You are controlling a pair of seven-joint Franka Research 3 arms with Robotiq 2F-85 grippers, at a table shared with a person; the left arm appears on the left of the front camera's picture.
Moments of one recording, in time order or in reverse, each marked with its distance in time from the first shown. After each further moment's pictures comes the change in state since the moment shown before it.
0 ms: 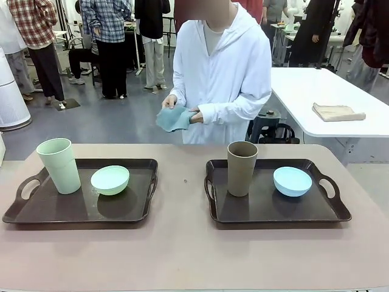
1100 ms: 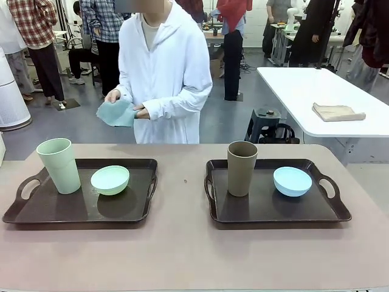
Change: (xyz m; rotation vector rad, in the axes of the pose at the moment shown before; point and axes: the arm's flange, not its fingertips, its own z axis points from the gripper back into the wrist) left arm 0.000 0.000 0.000 0.000 0.000 0.000; right arm 0.000 -0.001 0.000 -0.004 0.004 0.002
